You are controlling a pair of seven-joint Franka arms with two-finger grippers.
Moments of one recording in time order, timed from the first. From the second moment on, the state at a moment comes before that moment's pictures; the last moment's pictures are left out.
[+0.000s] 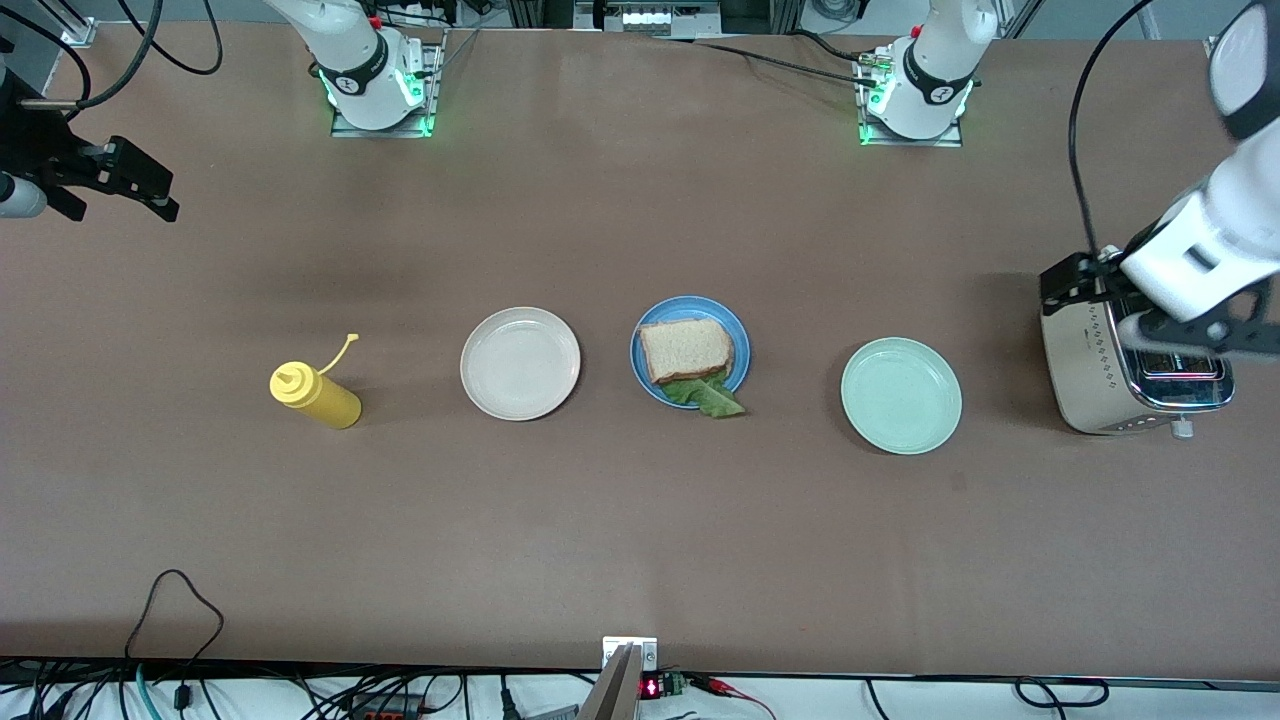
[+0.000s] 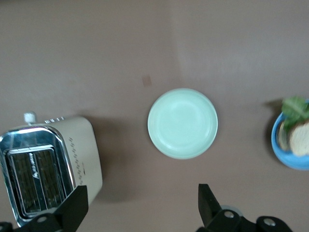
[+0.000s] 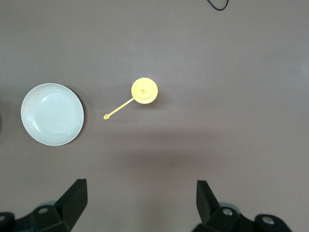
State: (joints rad) left arm 0.00 0.10 -0.07 -1.54 0.05 1.68 0.02; right arm 0.02 -0.08 0.02 -1.64 -0.02 1.59 0.03
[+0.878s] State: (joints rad) left arm -0.03 -0.03 -0.05 -1.68 0.04 1.65 0.06; right arm 0.02 -0.08 0.02 -1.63 -0.02 1.59 0.02
